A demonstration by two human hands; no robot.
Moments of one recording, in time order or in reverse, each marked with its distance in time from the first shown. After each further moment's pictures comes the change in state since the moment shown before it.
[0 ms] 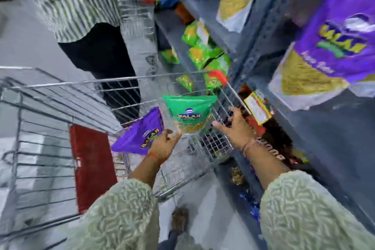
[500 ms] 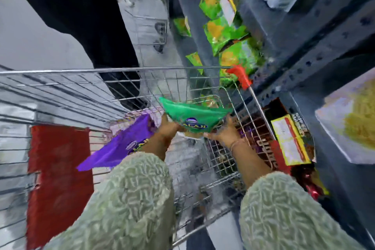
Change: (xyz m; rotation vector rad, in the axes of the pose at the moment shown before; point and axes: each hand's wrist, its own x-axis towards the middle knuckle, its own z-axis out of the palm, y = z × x) left_hand 0.158 0.008 0.043 -0.561 0.059 -0.271; right_hand 0.142 0.039 0.069 0.337 -0.252 0.356
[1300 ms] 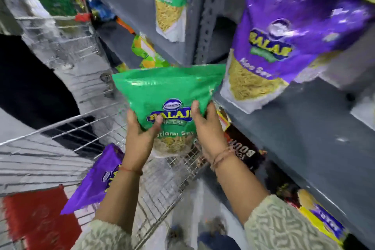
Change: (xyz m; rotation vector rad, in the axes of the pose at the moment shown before) left_hand -0.193 0.096 0.012 0.014 -0.303 0.720; right_hand -0.185 -0.064 -0.039 0.459 0.449 -0.470
